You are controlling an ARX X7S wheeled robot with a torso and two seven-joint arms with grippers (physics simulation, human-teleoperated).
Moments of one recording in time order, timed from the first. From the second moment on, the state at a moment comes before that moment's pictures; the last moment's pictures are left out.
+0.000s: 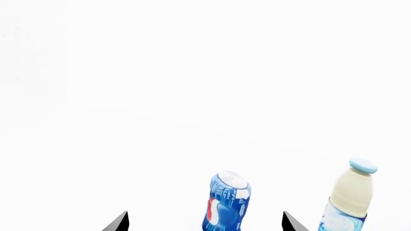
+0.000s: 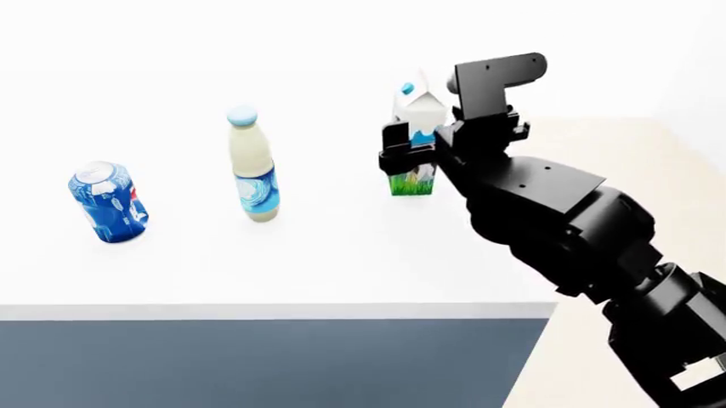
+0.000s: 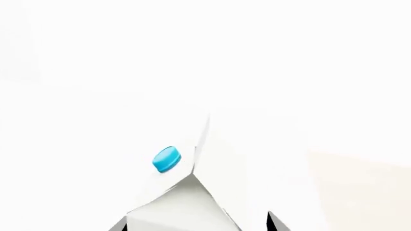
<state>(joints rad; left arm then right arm) 0.04 -0.71 -1.32 0.86 -1.84 -1.18 -0.64 1.25 0.44 -0.96 0.26 1.12 0.44 0.46</state>
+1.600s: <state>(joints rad) 0.07 -0.76 -1.35 0.88 -1.94 -1.11 -0.69 1.74 0.79 -0.62 -0.62 1.68 0.69 1.11</state>
